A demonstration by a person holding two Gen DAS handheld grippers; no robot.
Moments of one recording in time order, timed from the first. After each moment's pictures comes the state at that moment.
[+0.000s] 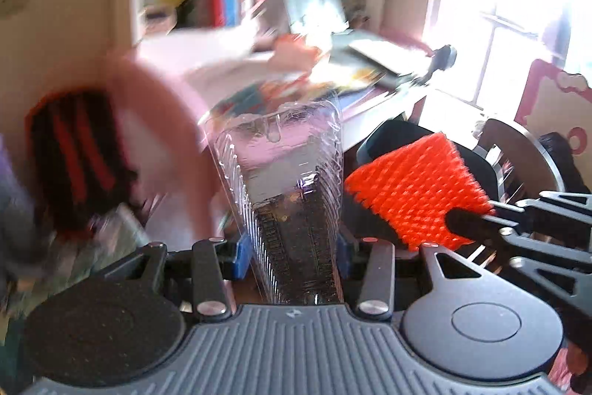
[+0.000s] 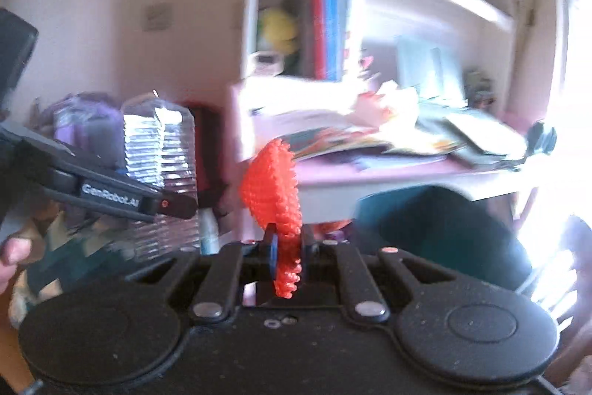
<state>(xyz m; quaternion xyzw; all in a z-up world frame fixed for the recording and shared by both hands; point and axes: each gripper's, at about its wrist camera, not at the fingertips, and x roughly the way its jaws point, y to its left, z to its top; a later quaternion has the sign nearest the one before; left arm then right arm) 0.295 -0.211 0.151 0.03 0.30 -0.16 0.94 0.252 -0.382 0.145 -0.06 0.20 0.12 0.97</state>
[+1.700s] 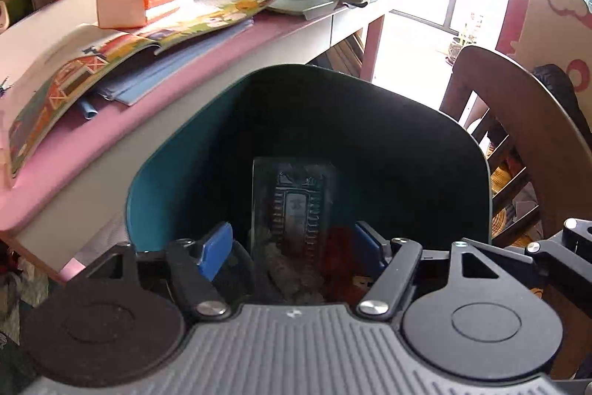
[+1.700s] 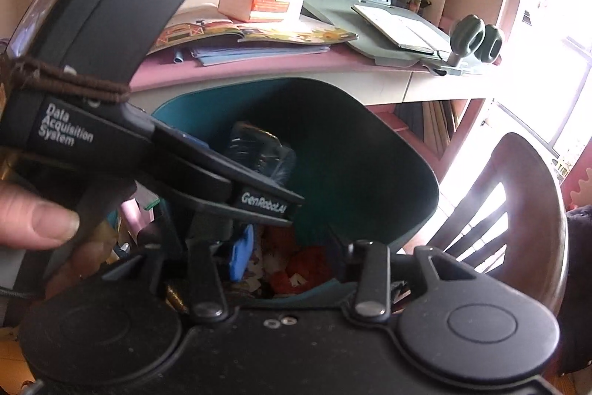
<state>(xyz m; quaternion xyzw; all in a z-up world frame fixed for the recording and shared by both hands) 0.411 -0.425 0.077 0.09 0.40 -0.20 0.89 0.329 -0.492 0.090 -0.06 0.35 0.04 0.93</state>
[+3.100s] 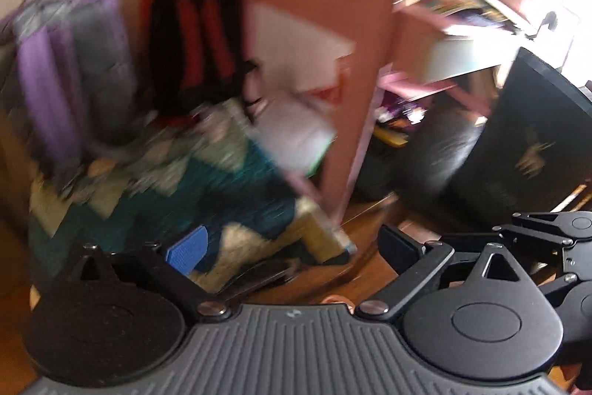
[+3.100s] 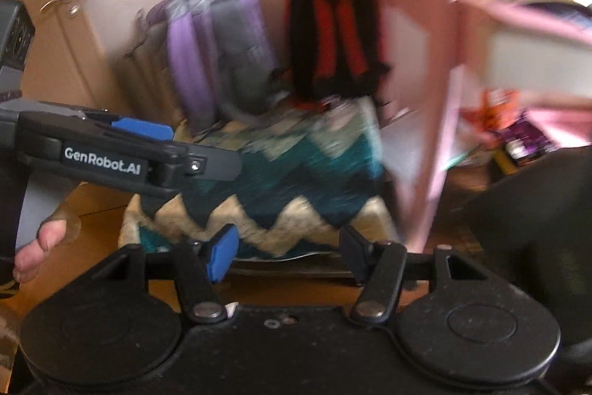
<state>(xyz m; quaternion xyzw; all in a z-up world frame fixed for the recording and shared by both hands) 0.232 -0.014 0.012 -0.02 0.39 -0.01 0.92 0.255 -0.193 -0.005 -0.02 0.38 0.36 0.85</state>
